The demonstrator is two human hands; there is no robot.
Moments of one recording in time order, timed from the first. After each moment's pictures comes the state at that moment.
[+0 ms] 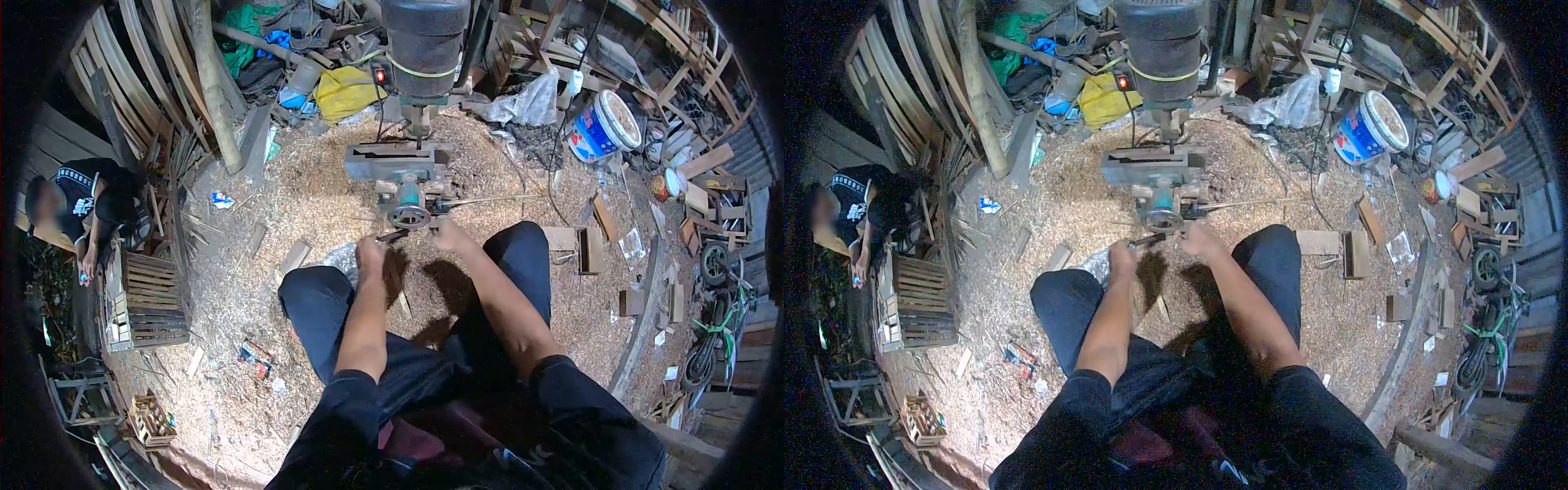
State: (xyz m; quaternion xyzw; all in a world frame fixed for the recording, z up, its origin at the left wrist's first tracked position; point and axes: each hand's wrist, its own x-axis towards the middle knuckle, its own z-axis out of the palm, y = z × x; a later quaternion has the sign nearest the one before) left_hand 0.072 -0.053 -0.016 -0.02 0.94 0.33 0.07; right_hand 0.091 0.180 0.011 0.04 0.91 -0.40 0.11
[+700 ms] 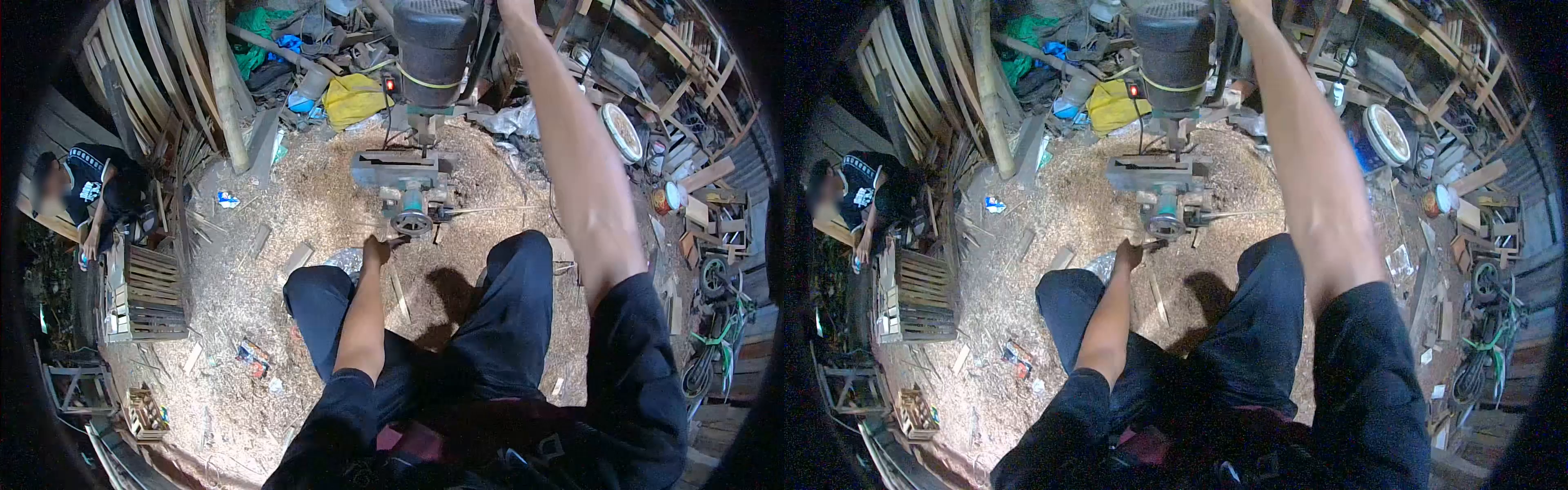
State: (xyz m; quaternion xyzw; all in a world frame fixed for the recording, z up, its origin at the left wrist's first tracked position) left_hand 0.031 -0.051 -0.096 -0.01 0.94 0.32 0.09; right_hand -0.104 0.275 0.449 0.09 0.69 -0.62 -0.38
